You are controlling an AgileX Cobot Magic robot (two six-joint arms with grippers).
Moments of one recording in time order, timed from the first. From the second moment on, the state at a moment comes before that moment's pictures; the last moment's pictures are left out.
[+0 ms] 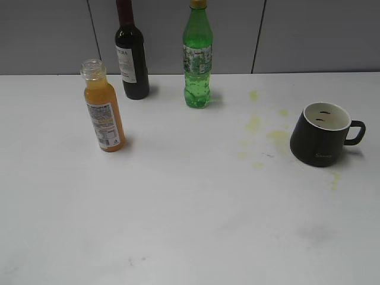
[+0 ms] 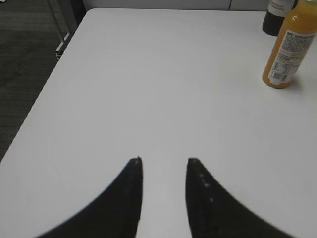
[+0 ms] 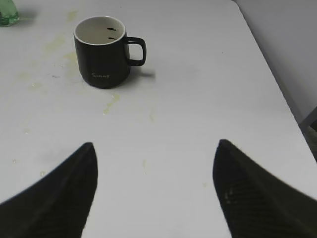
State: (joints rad) left arm -0.04 -0.01 -0.48 0.07 1.08 0.05; right arm 0.03 0.00 -0.41 -0.04 0.94 0.04
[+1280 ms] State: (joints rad) left arm -0.04 -0.01 -0.48 0.07 1.08 0.05; right arm 0.03 0.71 -0.26 -0.10 -0.21 0.06
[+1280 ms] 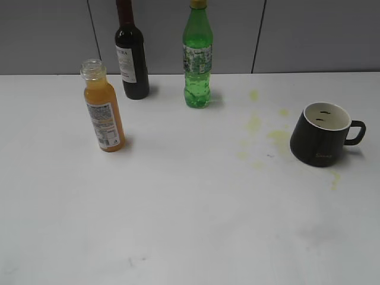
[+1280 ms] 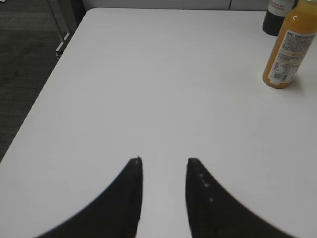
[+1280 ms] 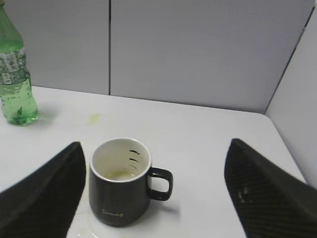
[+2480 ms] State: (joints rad) left arm -0.04 -0.01 -0.48 0.07 1.08 0.05; right arm -0.06 1.60 -0.18 -0.05 -1.11 -0.03
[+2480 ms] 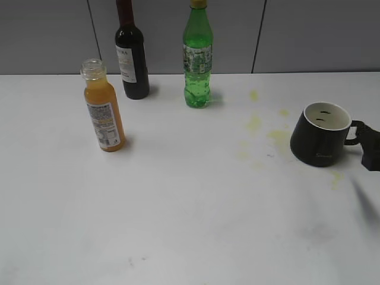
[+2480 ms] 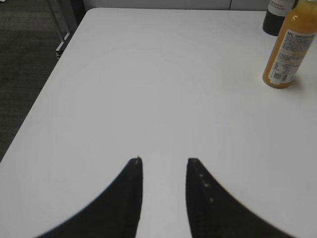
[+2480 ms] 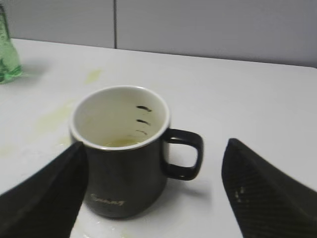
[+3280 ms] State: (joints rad) left arm -0.04 -0.01 -0.48 0.07 1.08 0.05; right arm -0.19 1.97 -0.31 -0.07 -1.21 -0.03
